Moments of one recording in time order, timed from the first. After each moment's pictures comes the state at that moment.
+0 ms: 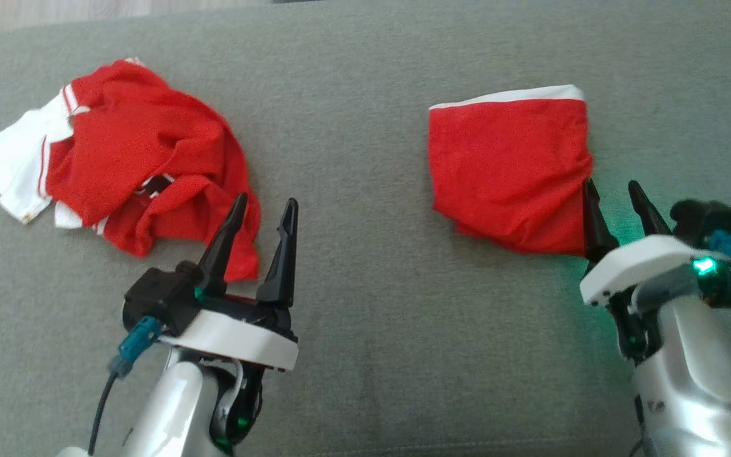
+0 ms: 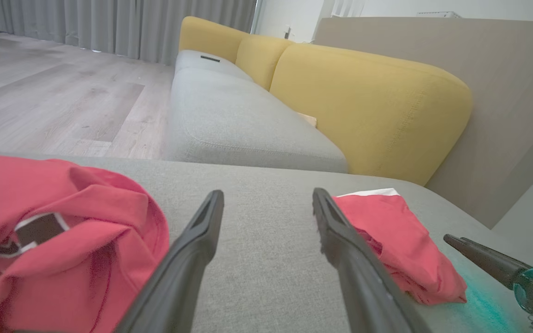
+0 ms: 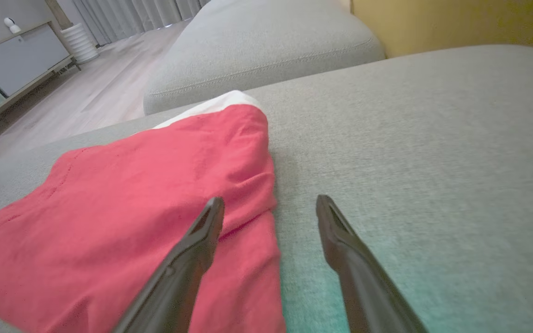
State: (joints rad) left arm -0.16 0.04 -0.32 0.10 -0.30 -0.04 -0.26; right arm -0.37 -0.05 -0.06 0.54 0.18 0.13 -0.04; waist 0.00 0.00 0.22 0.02
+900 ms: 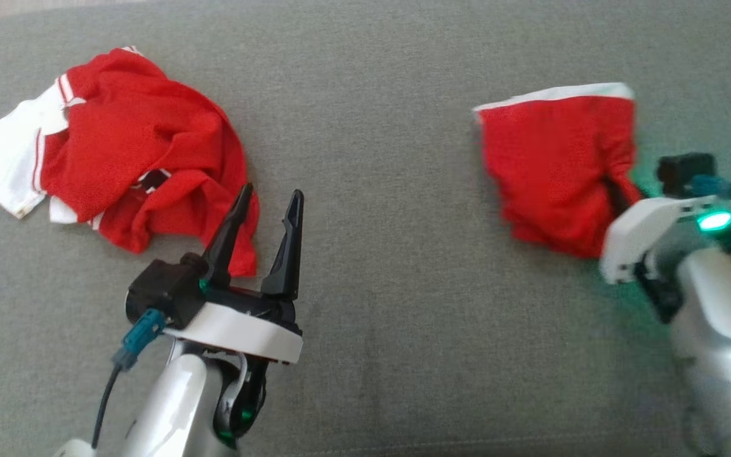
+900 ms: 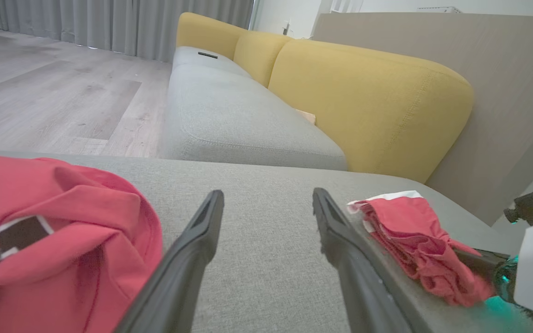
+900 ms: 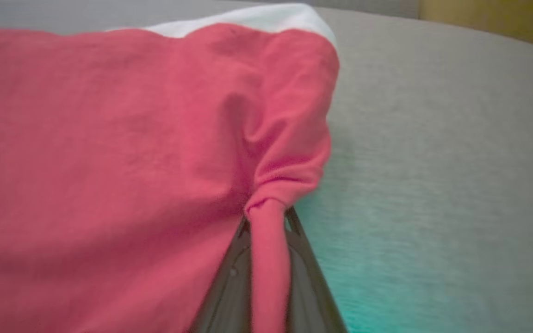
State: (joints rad) left arm -0.18 0.04 -0.34 0.10 -0.30 -0.04 -0.26; right arm -0.59 -0.21 0.13 0.83 0.13 0.13 0.09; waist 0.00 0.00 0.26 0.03
